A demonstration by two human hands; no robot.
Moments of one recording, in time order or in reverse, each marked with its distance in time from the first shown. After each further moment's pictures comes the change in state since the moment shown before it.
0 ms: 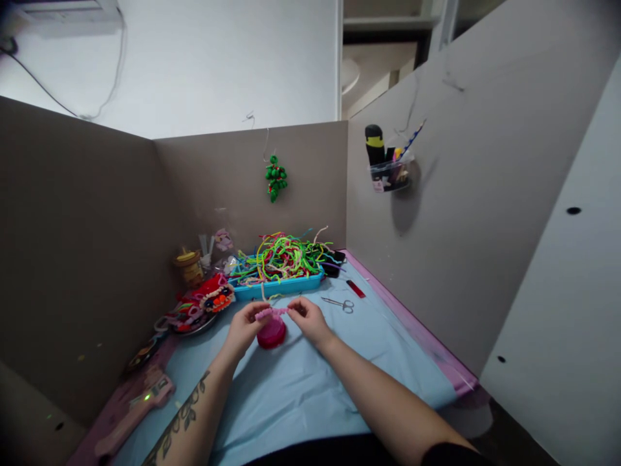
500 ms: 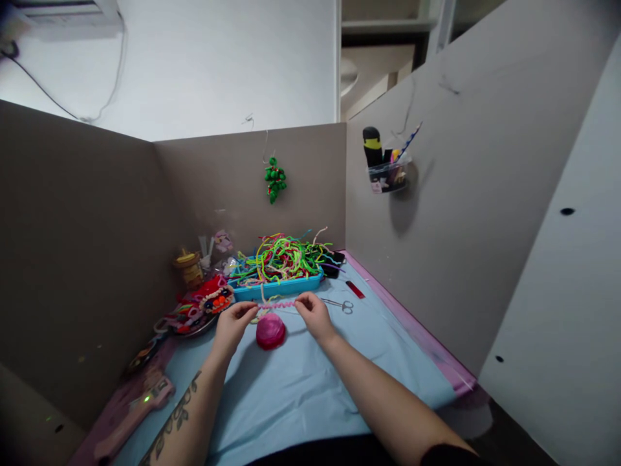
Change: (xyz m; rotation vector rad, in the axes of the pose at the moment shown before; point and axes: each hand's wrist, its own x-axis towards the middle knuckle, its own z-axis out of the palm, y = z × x) left_hand 0.005 0.007 -0.019 0.105 0.167 0.021; right_hand 0.007 0.001 -0.009 0.000 0.163 -0.005
